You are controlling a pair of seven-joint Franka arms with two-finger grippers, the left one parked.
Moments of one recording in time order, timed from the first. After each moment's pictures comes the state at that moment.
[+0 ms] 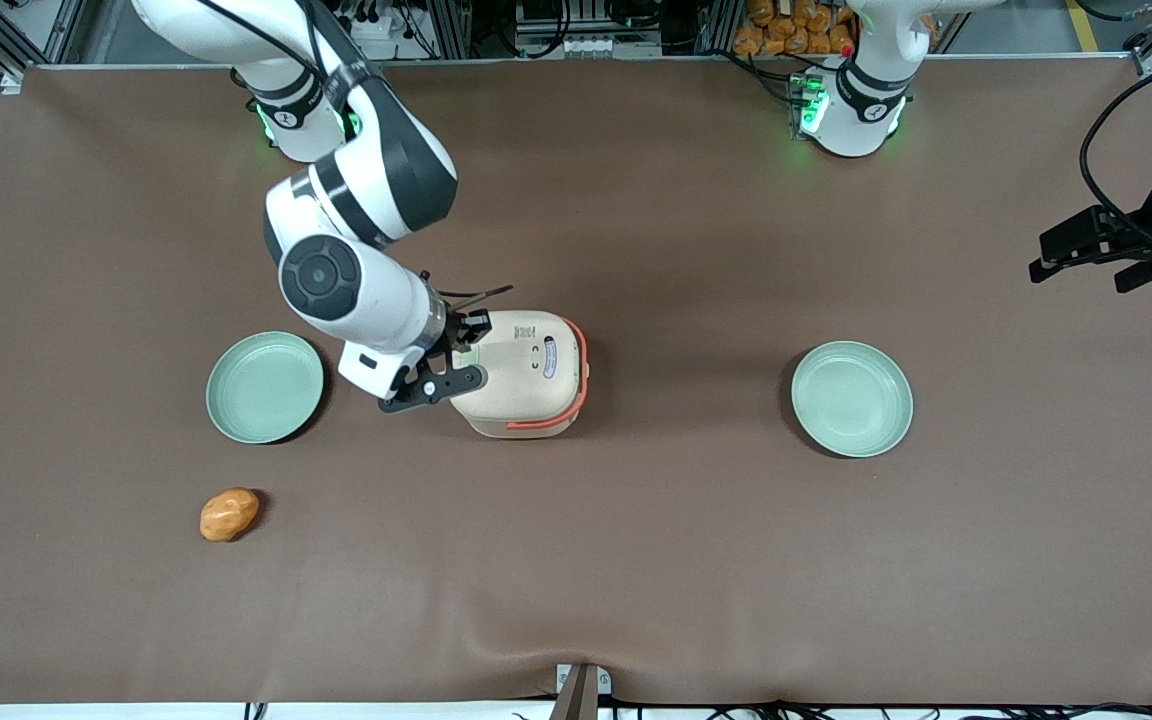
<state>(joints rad) 0.50 0.47 0.01 -1.49 0.23 1.84 0.19</state>
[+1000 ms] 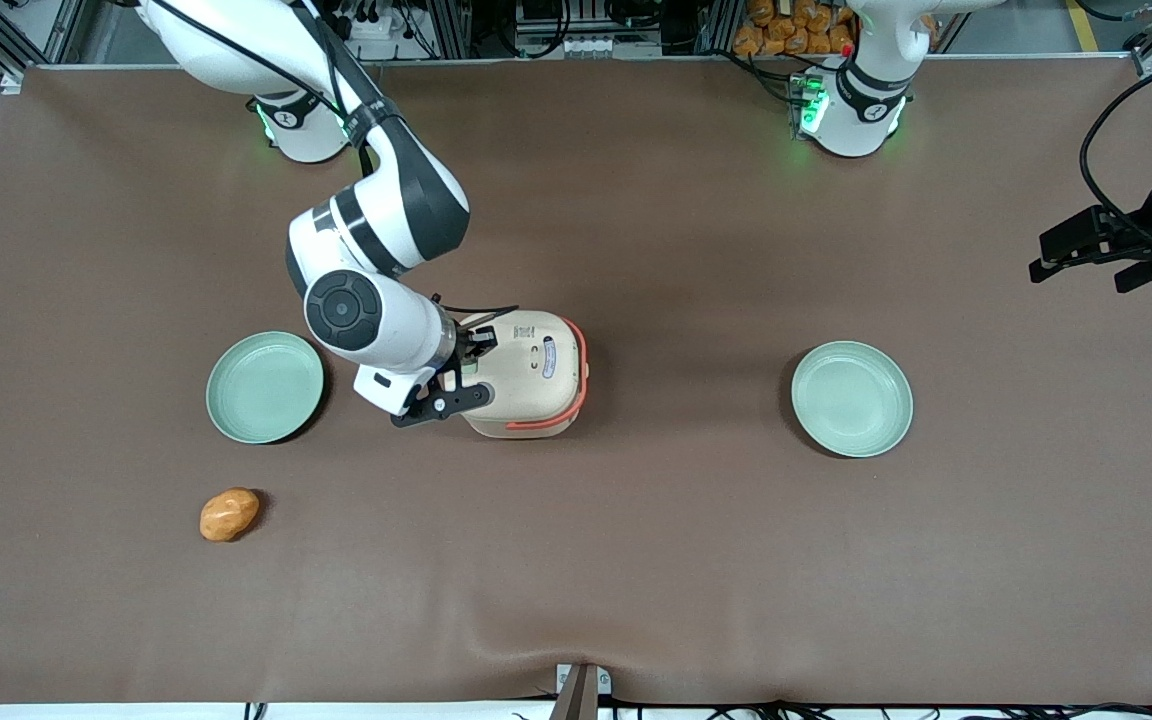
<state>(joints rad) 0.50 0.52 0.01 -1.49 0.23 1.87 0.19</state>
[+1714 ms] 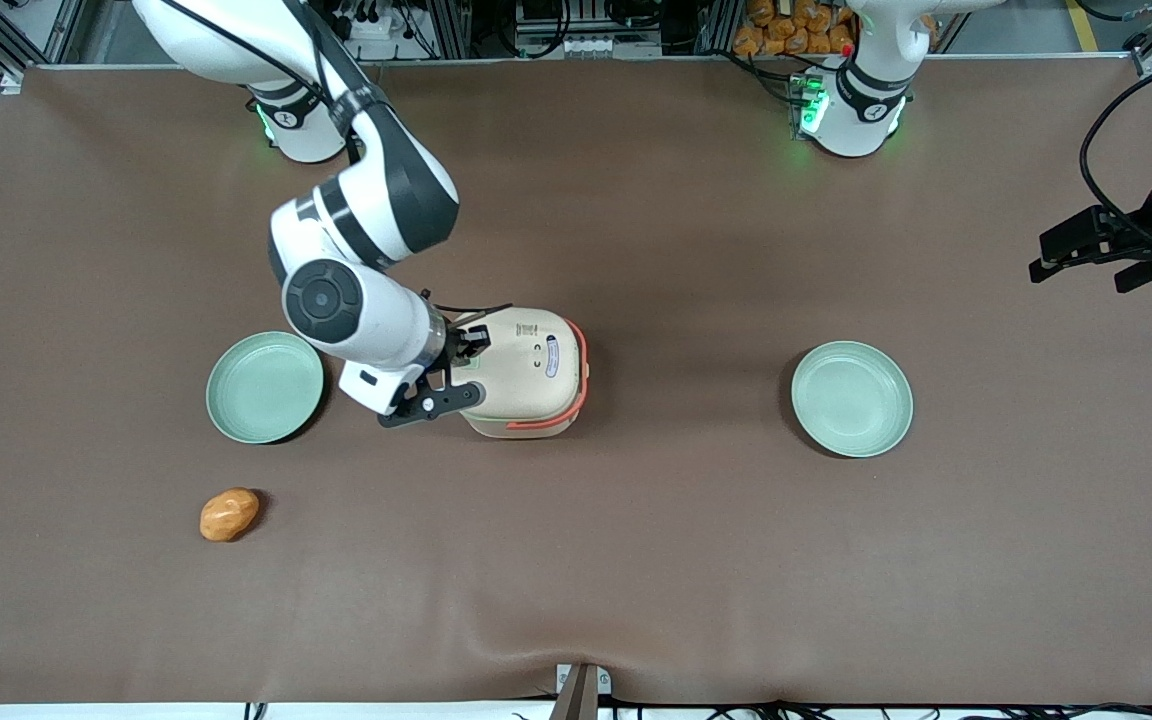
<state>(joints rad) 0.49 0.49 0.00 -1.44 0.23 1.81 0.19</state>
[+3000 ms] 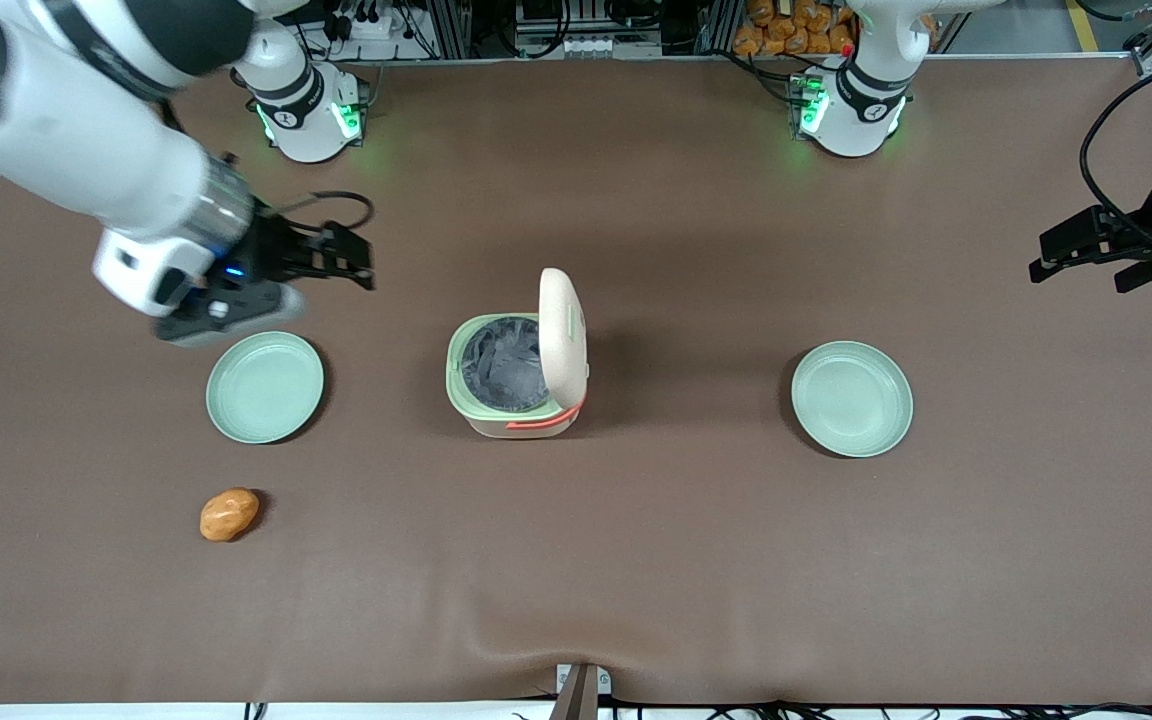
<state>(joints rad) 0.22 0.17 0.10 -1.41 0.21 1.57 0.18</state>
